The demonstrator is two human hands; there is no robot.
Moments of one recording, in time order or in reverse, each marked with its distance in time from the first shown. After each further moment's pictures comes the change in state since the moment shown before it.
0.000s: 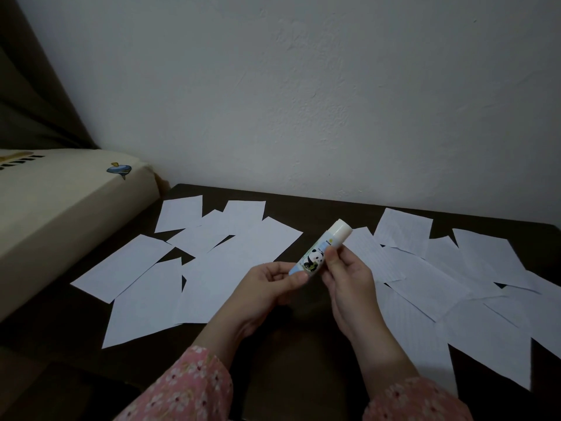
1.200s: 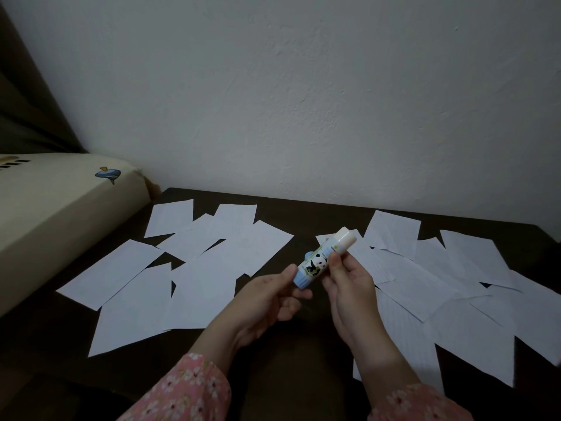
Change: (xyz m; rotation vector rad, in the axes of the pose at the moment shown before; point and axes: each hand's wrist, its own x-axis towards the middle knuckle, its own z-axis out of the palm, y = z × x) left_hand -0.001 0.004 0.018 -0.117 -0.059 -0.177; right_hand -0.002 -0.002 -0.014 0.031 0.032 -0.020
